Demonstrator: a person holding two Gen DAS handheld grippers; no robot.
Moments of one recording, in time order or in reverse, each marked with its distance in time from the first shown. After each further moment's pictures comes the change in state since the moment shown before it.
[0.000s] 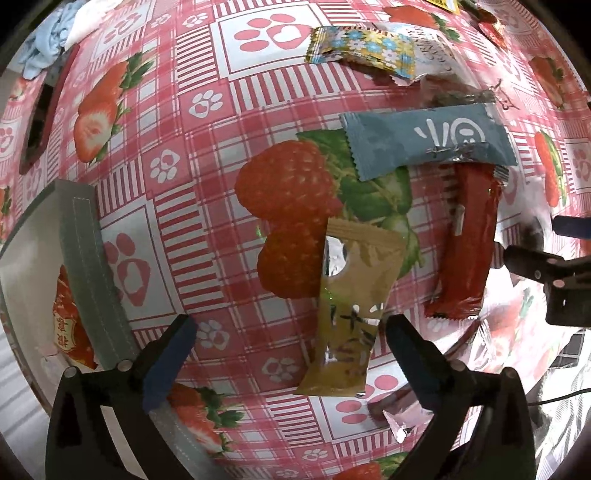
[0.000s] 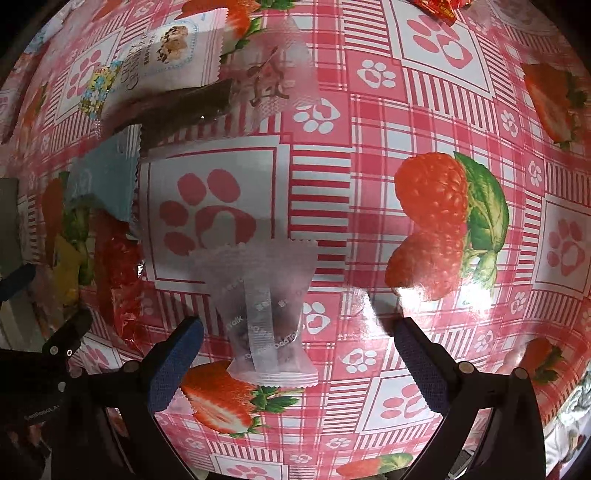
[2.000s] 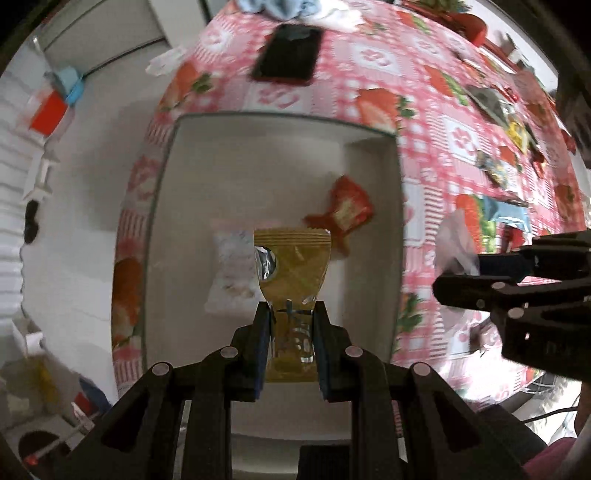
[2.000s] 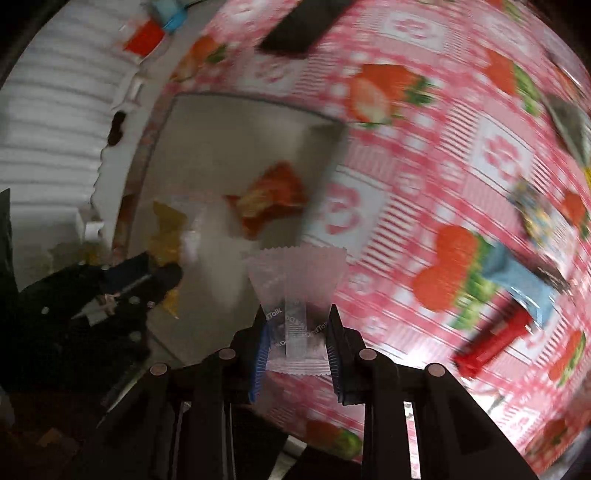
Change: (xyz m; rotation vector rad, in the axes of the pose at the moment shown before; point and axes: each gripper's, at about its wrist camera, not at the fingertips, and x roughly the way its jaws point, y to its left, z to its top) left arm -0.091 0.202 -0.144 -0.371 -0.172 -0.018; right arm -0.087 0.268 -0.045 -0.476 -0.049 0.233
